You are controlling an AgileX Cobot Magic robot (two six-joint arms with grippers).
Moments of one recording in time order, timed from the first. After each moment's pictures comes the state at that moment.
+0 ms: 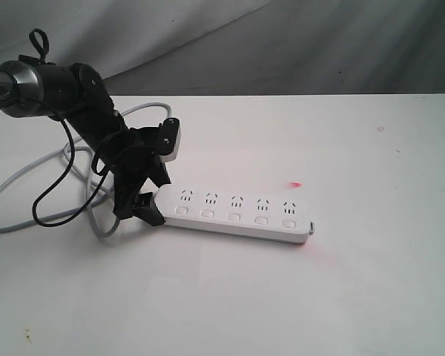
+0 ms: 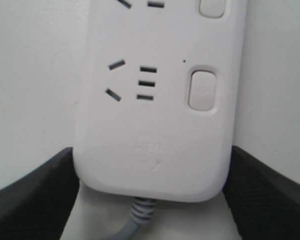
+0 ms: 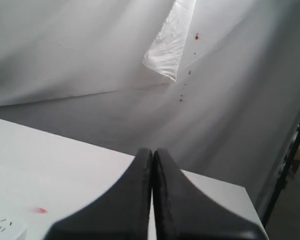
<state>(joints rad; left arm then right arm) -0.15 2.25 -1.57 -0.49 0.98 1.61 -0.19 0.15 -0.23 0.74 0.19 -0.99</state>
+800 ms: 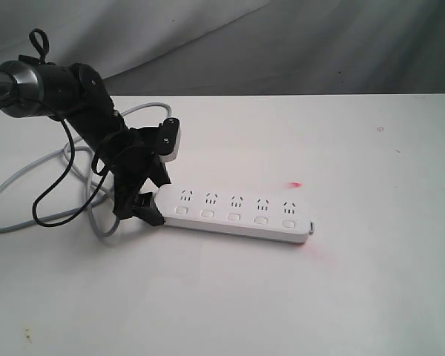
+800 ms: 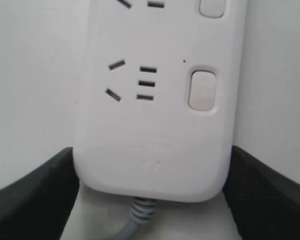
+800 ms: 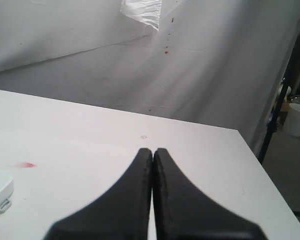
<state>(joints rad) -0.15 2.25 -1.57 -0.49 0.98 1.61 -0.19 0.10 0.00 0.28 0.07 -0.47</state>
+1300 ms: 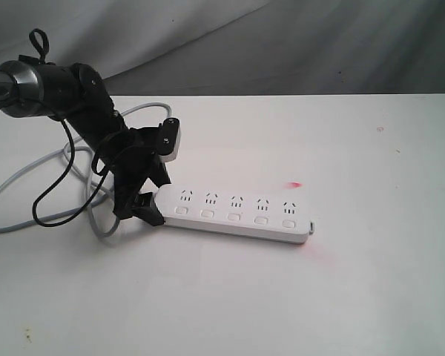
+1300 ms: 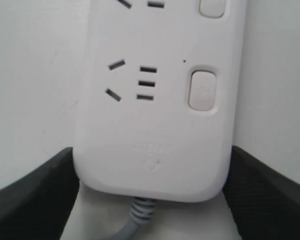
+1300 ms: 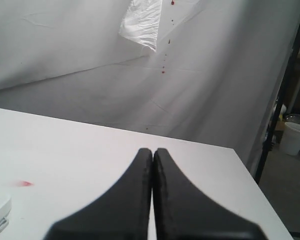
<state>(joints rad) -0.15 2.25 -1.57 -0.49 0.98 1.61 -0.19 0.01 0.00 0.27 0.08 -0.47</state>
